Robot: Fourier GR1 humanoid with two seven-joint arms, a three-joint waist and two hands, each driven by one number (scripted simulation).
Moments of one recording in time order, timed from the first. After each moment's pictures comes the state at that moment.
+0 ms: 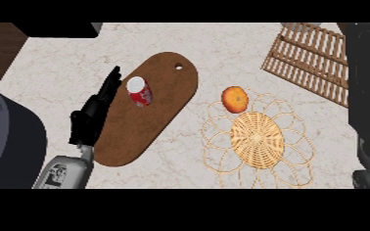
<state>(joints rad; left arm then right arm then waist) -0.18 0.18 -0.15 -1.46 -0.03 0.09 0.04 -1.03 -0.31 -0.19 -1.36 1.59 0.01 0.96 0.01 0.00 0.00</state>
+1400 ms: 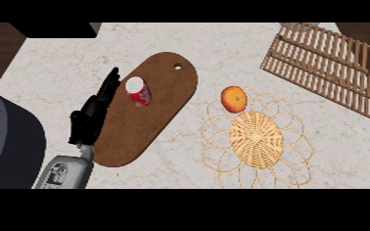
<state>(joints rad) -0.18 0.16 -0.11 -1.43 -0.06 0.06 0.01 -0.92 -0.47 -0.38 -1.04 1.42 -0.52 0.83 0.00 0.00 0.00</state>
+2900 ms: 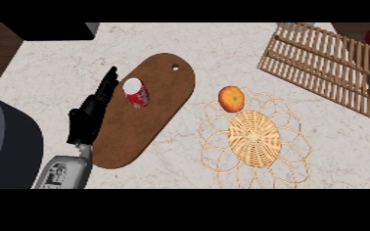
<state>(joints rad) -0.18 0.14 -0.07 -1.44 -0.09 0.04 0.04 -0.86 -0.52 -0.54 -1.63 1.20 -0.46 0.97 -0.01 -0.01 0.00</state>
